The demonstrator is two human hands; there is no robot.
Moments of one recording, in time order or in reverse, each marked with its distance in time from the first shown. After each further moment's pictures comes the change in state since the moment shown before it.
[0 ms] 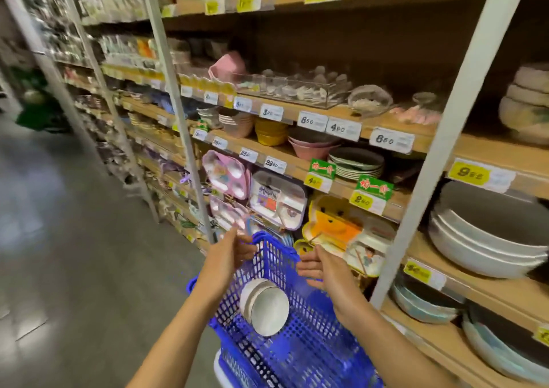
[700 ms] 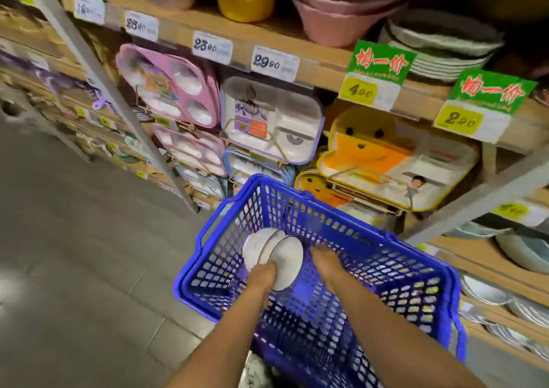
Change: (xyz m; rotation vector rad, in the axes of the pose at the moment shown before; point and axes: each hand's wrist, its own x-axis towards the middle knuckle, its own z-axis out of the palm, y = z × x) left_hand 0.179 -0.245 -0.003 0.573 -0.280 -0.717; right_hand 0.198 0.214 0.069 -0.224 0.280 0.643
